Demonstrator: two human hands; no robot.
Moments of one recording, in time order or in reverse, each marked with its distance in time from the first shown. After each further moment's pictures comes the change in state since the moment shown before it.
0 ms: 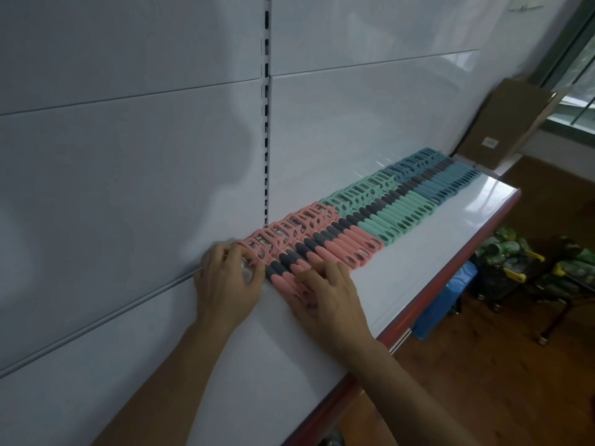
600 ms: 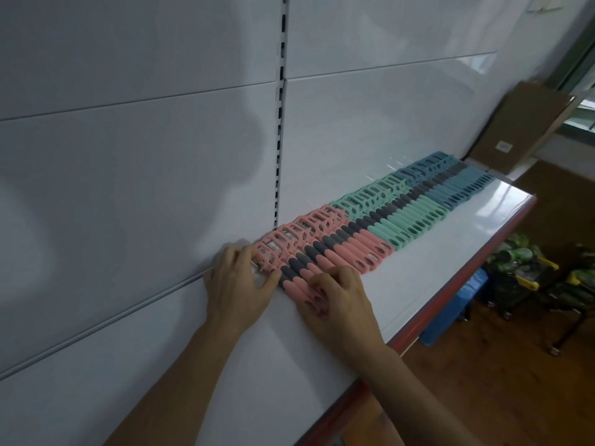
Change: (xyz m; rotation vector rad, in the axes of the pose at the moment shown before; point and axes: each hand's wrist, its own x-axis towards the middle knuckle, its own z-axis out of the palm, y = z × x) left_hand -0.003 0.003 -0.004 -0.044 -0.010 0.003; right_hand -0.001 -0.002 -0.009 0.036 -0.080 0.059
